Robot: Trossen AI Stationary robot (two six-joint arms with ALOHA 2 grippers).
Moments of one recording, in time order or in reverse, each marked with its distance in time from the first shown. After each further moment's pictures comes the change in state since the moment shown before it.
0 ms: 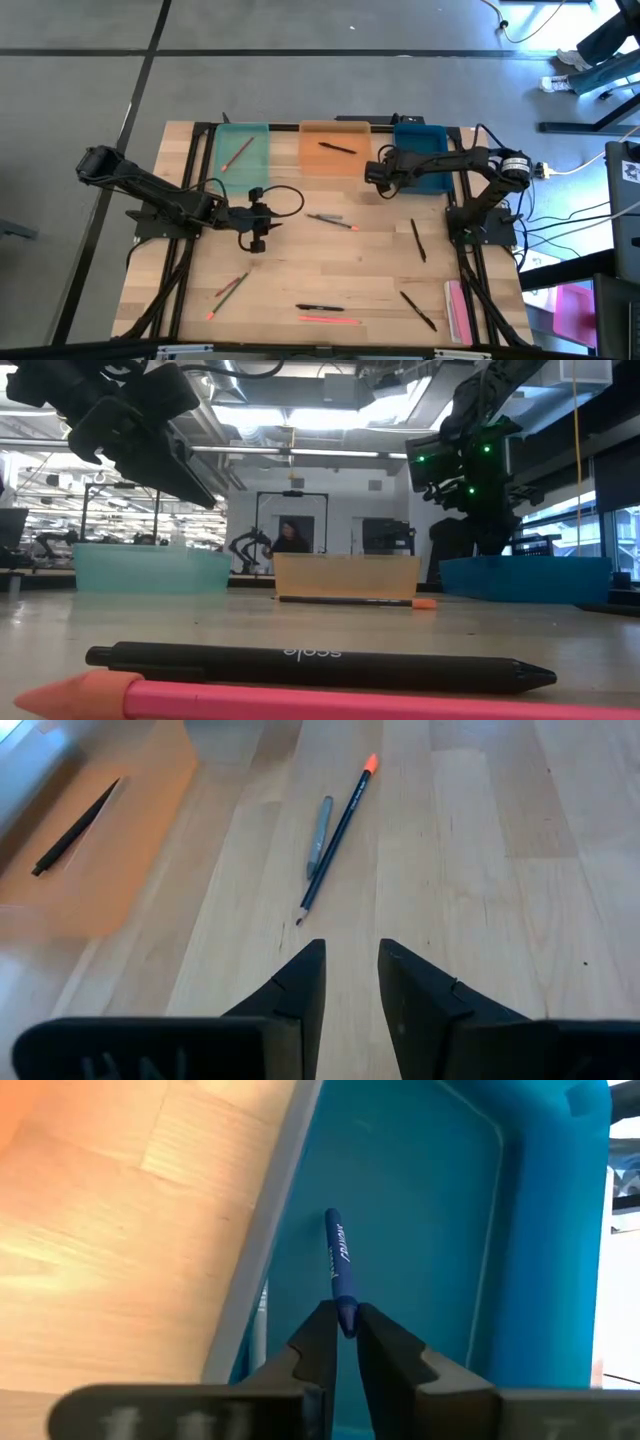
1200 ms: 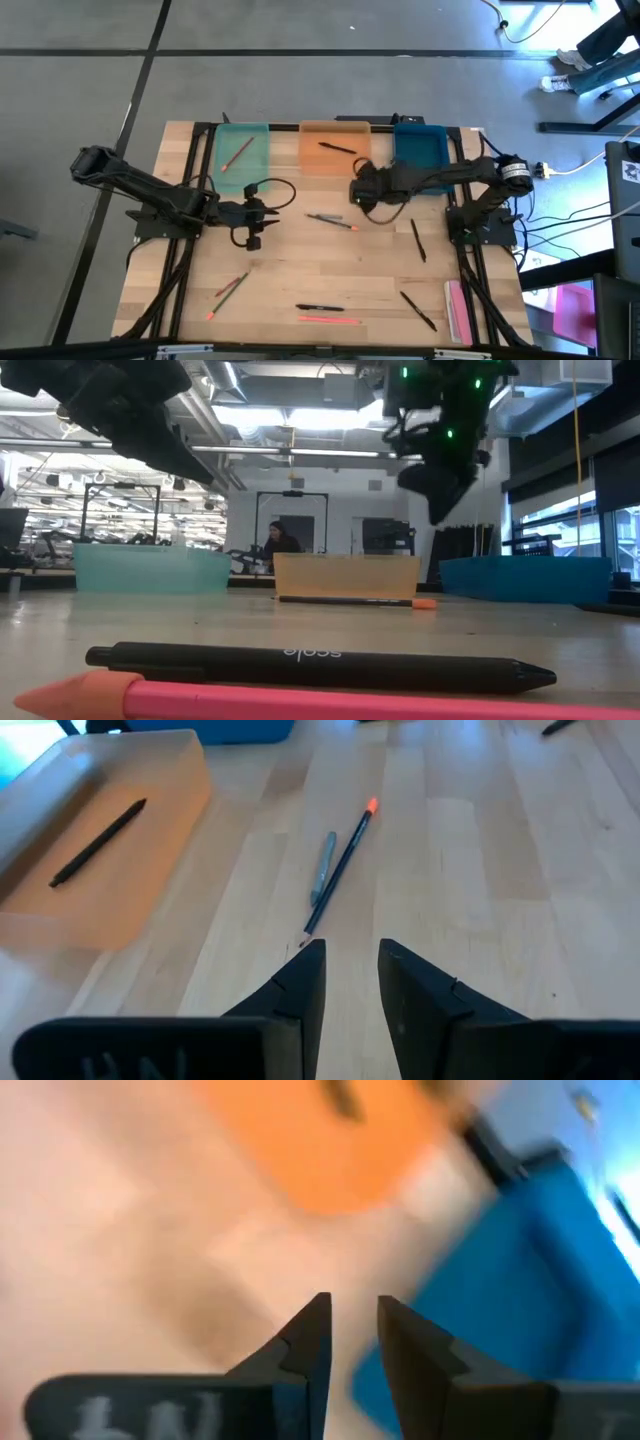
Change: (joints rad) left arm -0.002 -0.116 0.000 -0.039 0.000 -0.034; right arm 0.275 0.001 0.224 0.026 0.029 -0.337
